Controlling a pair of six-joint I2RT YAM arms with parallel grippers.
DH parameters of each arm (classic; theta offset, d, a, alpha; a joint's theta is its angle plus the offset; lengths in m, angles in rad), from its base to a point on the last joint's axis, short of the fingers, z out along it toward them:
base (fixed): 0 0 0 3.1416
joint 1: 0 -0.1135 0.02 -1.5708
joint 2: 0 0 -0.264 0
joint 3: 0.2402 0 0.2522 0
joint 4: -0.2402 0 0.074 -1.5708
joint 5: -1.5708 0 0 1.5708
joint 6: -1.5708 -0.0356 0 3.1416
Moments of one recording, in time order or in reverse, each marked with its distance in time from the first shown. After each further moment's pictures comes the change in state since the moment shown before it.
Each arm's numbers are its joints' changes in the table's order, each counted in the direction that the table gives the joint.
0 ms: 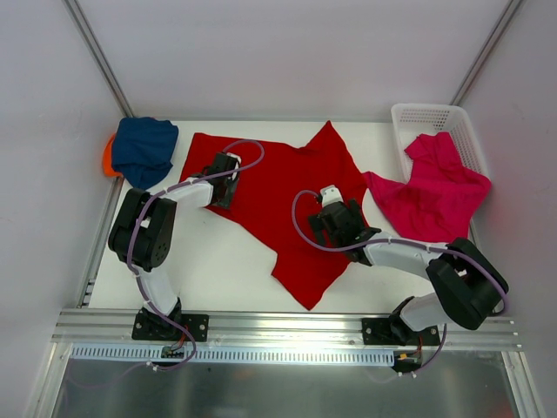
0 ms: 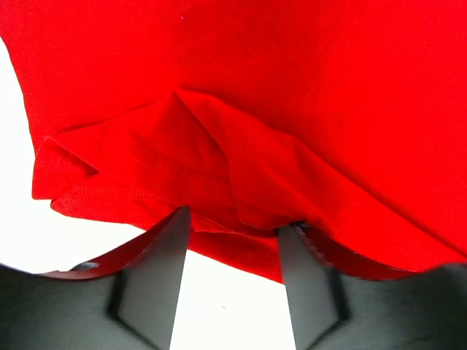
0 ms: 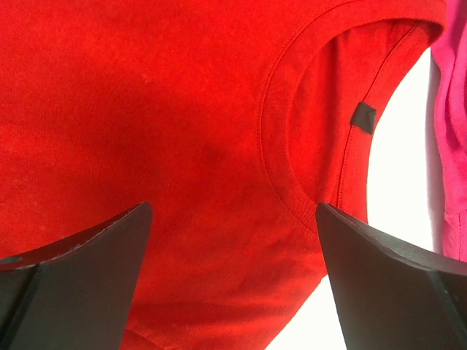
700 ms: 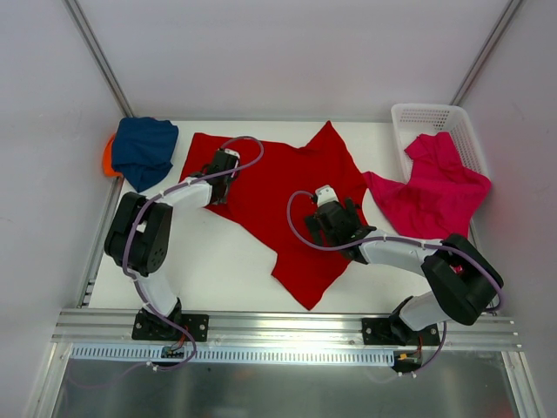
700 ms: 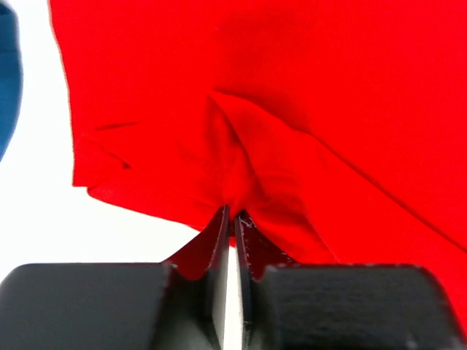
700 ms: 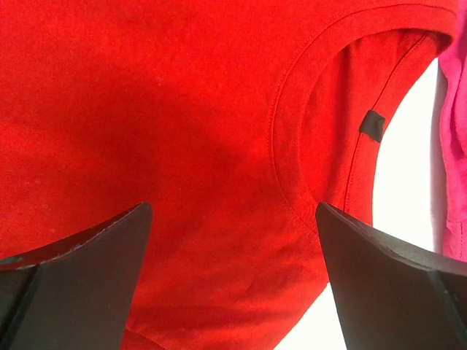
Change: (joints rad) left arm 0.016 0.037 0.006 -0.019 0.053 0.014; right arm -0.022 -0.040 0.034 -0.018 -0.011 0.011
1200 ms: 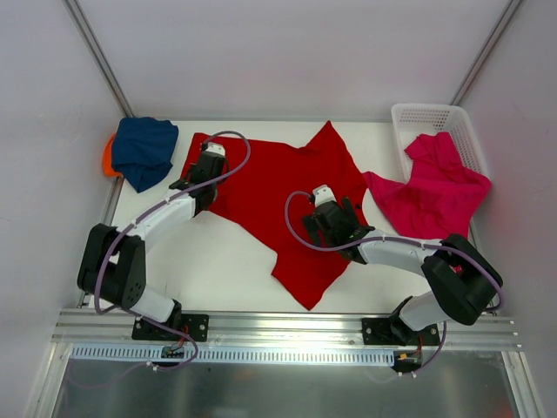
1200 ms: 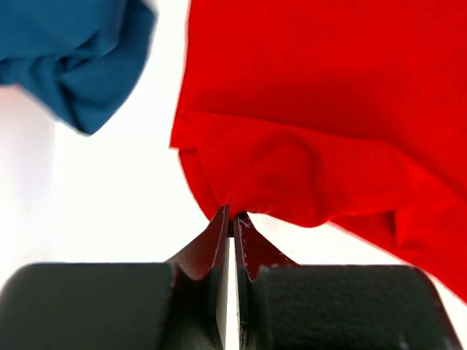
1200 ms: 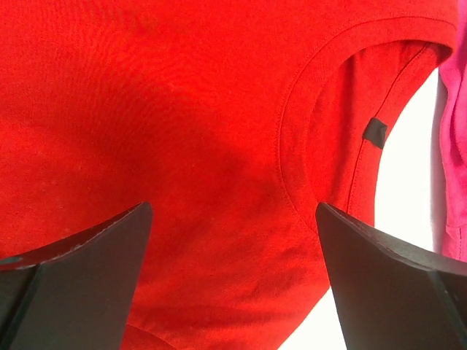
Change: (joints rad) left arm 0.003 0.258 -0.095 -0.014 0.148 0.005; right arm -0.019 -0.002 0.013 -0.005 -0.007 0.005
